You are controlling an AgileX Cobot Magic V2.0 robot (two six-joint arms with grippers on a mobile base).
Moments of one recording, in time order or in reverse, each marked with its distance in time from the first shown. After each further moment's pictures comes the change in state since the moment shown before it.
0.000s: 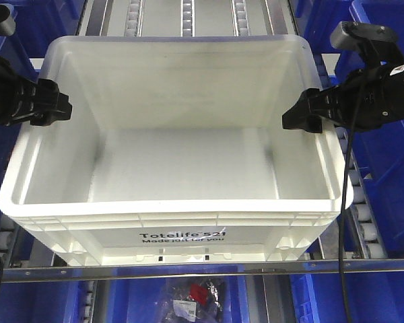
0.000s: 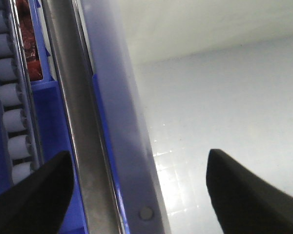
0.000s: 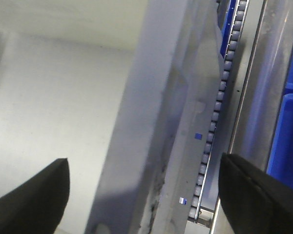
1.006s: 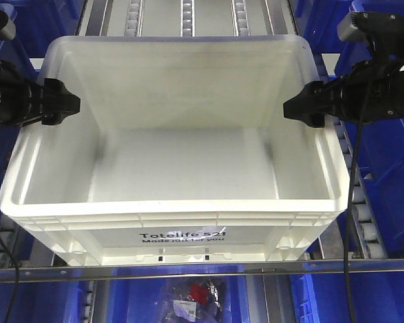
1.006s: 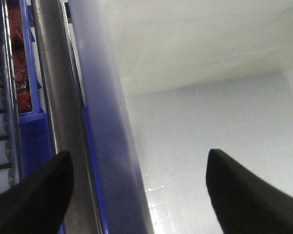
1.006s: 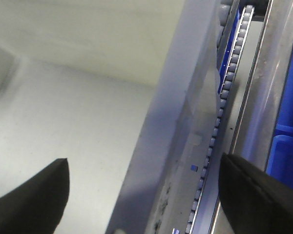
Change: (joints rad) left arm 0.000 -0.017 0.118 -0.086 -0.234 0.060; right arm 0.000 -0.043 0.046 0.094 -0.108 -0.160
